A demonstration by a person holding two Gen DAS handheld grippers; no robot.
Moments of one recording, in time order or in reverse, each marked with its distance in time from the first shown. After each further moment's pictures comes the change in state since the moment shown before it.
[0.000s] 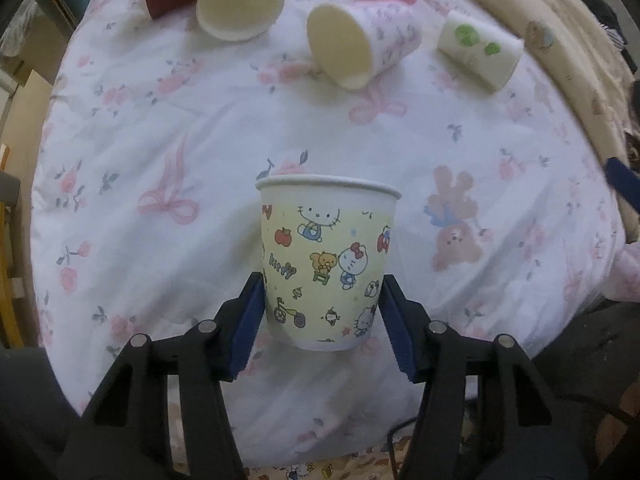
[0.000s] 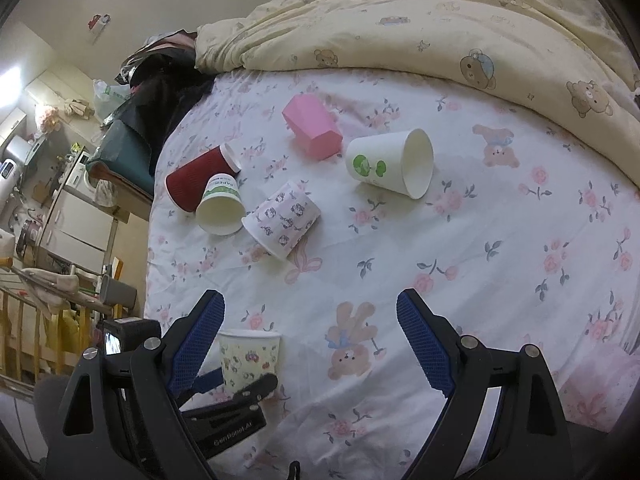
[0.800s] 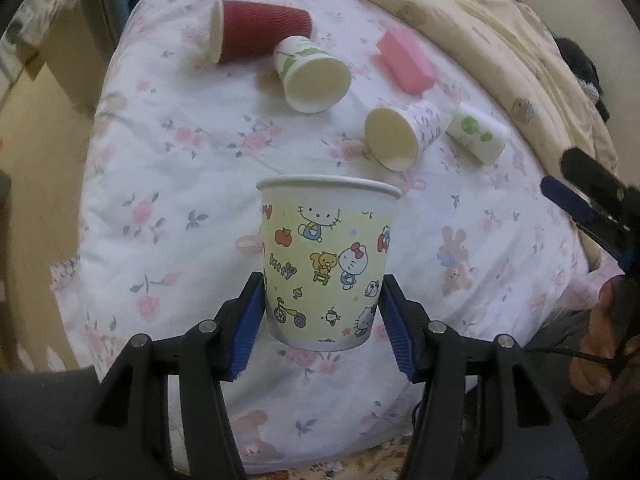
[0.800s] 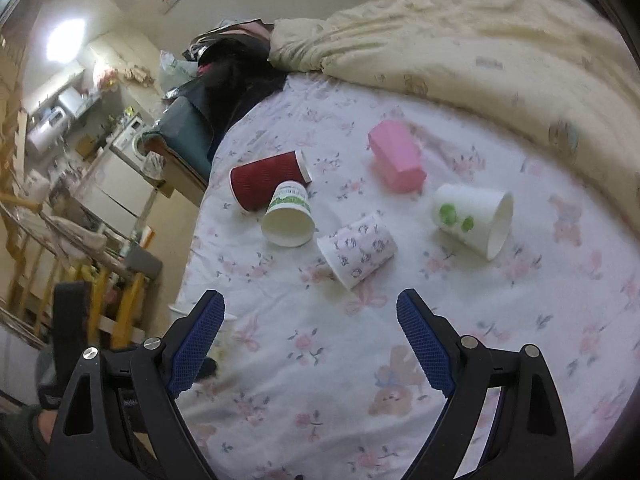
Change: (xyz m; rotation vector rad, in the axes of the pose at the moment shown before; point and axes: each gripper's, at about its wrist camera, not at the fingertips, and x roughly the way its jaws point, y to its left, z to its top) left arm -0.068 0.084 -0.004 -0.036 -0.147 -0.116; right arm 0.013 0.043 0.017 -0.180 -0.008 0.170
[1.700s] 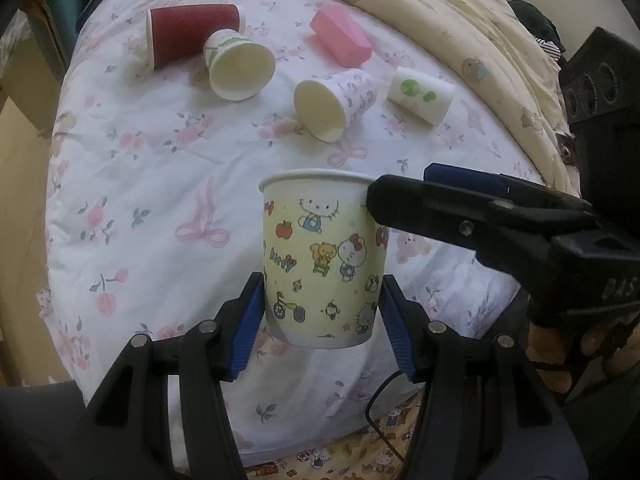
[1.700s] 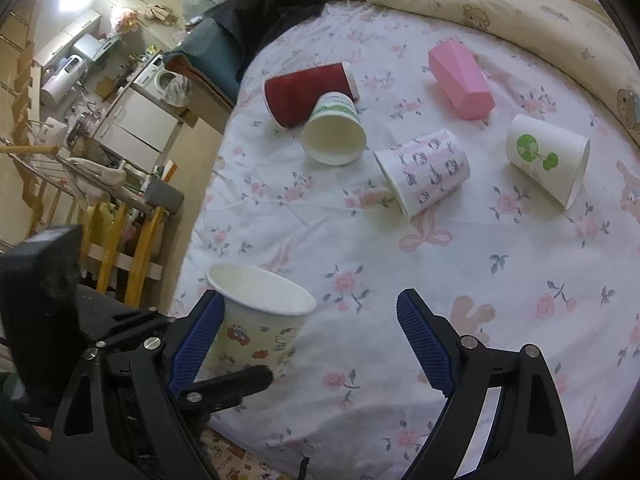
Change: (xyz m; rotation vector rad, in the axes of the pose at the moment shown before) left arm -0.001 -0.038 -0.017 0.120 0.036 -0.088; right arm 0.052 0.029 -0.027 -0.103 0.239 0.056
